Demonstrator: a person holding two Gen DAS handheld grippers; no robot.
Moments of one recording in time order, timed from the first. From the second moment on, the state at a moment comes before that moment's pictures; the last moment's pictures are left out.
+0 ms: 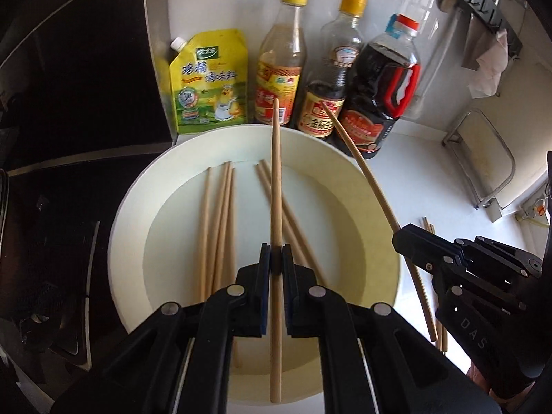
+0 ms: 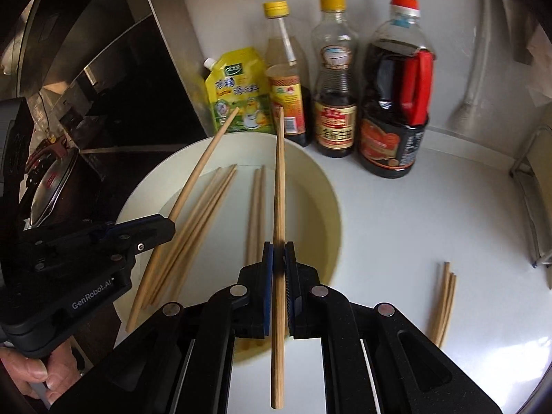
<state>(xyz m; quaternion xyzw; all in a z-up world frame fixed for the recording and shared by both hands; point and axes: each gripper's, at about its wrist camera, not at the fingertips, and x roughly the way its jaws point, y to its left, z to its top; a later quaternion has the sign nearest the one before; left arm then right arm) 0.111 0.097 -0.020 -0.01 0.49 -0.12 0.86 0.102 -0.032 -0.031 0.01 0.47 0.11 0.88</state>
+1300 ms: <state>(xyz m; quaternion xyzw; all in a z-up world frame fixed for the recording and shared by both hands) 0.117 0.162 -0.049 -0.02 0.52 -0.09 0.85 0.123 0.023 -0.048 -0.03 0.49 0.10 0.86</state>
